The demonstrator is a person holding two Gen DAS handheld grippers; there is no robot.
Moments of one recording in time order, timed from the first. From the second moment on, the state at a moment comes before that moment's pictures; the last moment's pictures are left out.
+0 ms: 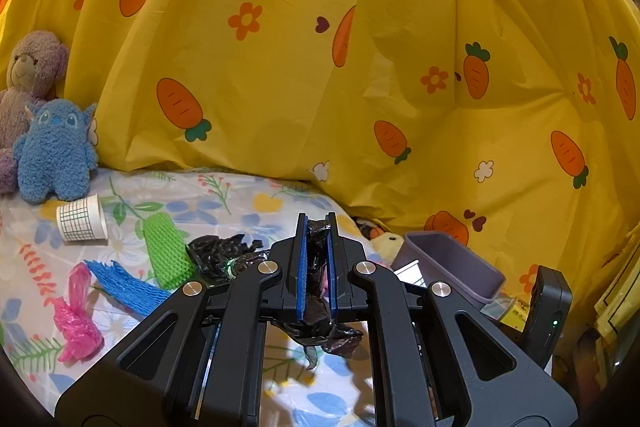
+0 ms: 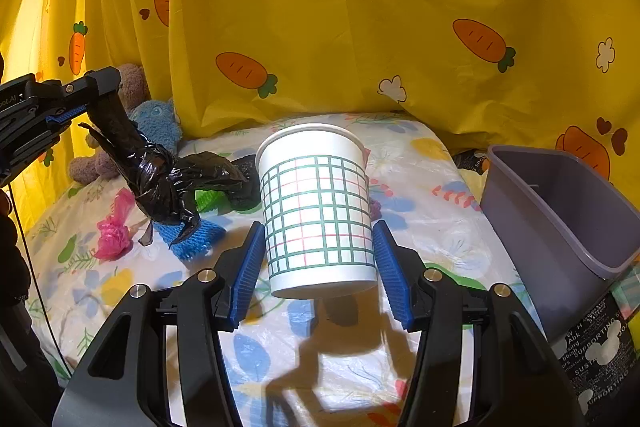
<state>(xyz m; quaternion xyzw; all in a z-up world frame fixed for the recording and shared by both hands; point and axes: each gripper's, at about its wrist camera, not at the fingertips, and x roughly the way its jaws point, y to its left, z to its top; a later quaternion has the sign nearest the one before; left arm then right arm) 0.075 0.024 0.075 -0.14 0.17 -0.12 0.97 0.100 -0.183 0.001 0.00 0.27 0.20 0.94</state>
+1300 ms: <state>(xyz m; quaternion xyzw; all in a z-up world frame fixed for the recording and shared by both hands) 0.231 -0.245 0.042 -0.11 0.23 -0.32 0.91 0.157 -0.396 0.008 0.09 0.25 -0.08 0.96</state>
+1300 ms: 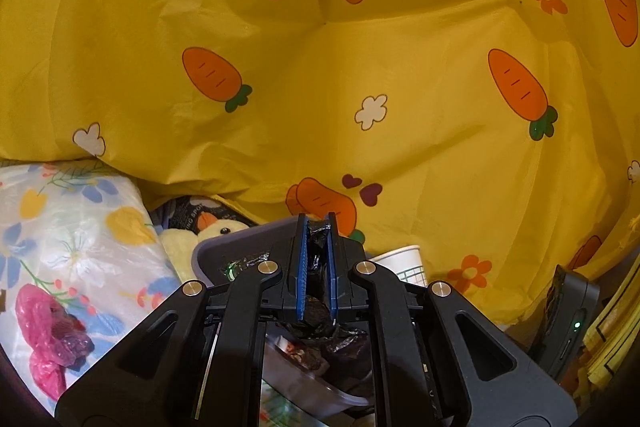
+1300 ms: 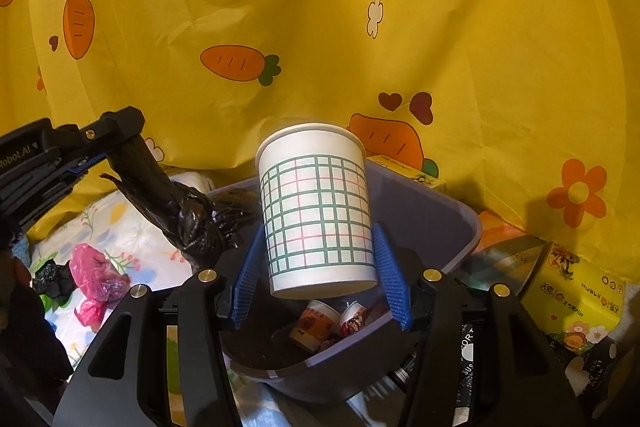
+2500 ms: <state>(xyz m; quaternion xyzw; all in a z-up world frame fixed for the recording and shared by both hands) 0.191 -0.181 0.035 -0.08 0.22 -0.22 0.95 0.148 -0.374 0.009 0.06 0.24 -0.10 0.96</state>
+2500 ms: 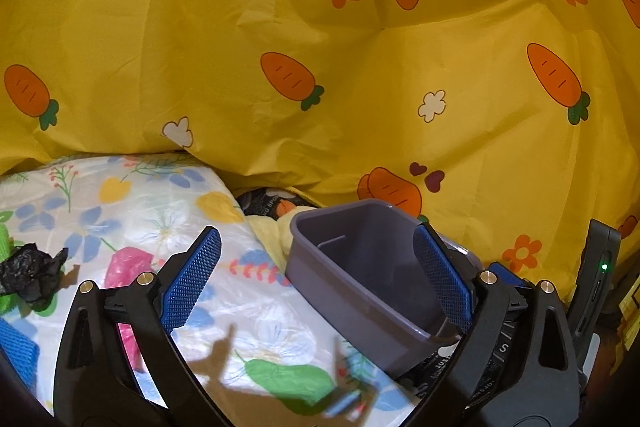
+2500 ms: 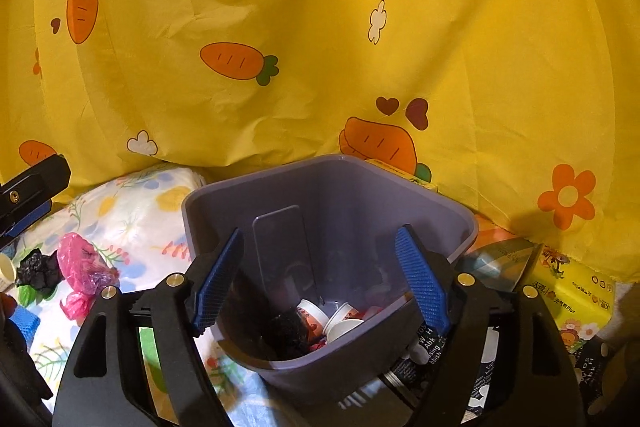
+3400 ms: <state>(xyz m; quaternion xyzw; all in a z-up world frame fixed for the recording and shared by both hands) 0.061 0.090 -0.011 -0.08 0.25 0.15 0.95 0.122 -0.192 0.001 -0.01 0.25 0.13 0.96</state>
